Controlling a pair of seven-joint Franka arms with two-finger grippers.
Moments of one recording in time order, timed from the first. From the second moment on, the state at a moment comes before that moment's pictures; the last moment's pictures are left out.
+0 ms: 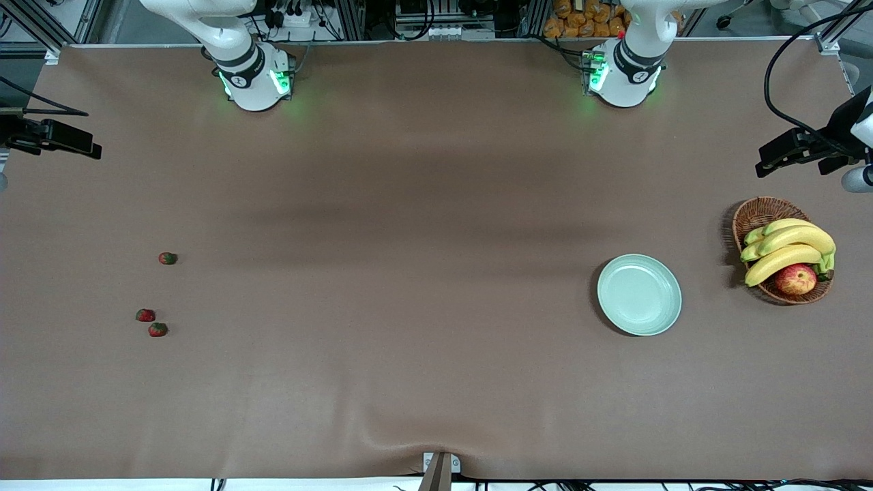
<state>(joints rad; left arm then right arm) 0.08 -0.01 -0.10 -1.55 0.01 1.49 -0.05 -0.01 0.10 -0.05 -1.35 0.01 1.19 0.03</state>
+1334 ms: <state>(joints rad) 0.08 0.01 -0.09 -1.55 0.01 1.51 -0.05 -0.07 0.35 -0.06 -1.46 0.01 1.78 -0.28</state>
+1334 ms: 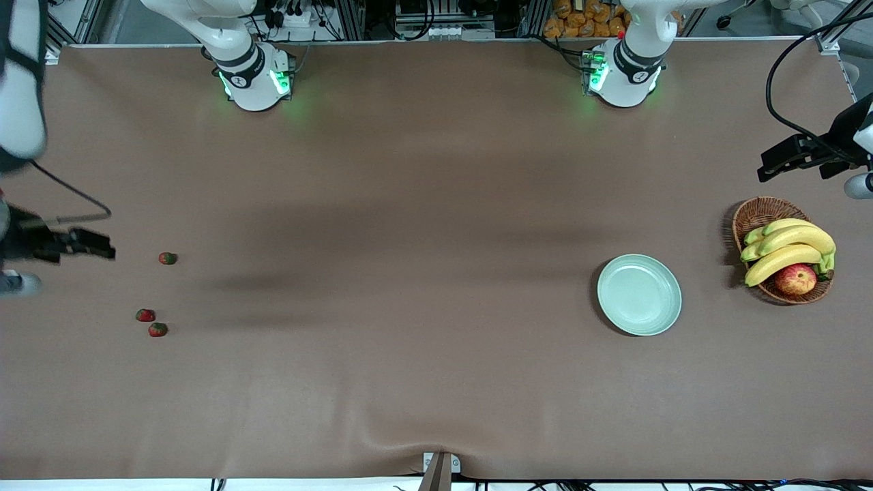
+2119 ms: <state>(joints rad) 0.08 0.02 -0.09 -1.54 0.01 1.51 -0.05 -0.14 0.73 -0.06 -1.49 0.01 2.19 -0.65</state>
